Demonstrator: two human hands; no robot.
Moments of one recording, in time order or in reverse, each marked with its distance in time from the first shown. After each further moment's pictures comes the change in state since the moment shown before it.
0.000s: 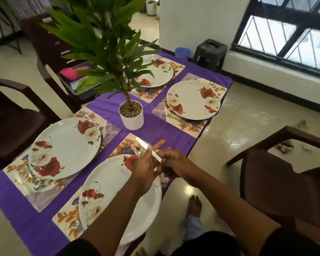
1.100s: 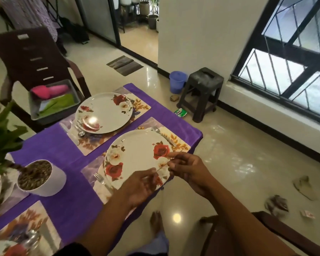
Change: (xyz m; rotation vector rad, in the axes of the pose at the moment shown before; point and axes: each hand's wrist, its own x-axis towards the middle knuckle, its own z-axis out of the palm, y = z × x) left_hand 0.314 0.051 0.267 -0.446 0.172 -0.278; right_hand 0.157 -0.016 -0.462 0.469 -0.030 -0.069
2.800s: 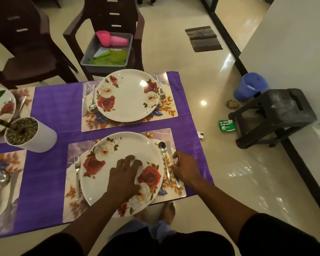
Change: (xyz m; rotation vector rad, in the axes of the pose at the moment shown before) left_hand 0.160 0.049 0.057 1.680 0.991 0.358; right_hand 0.312 -0.032 -0.107 -1.356 -0.361 -0.088
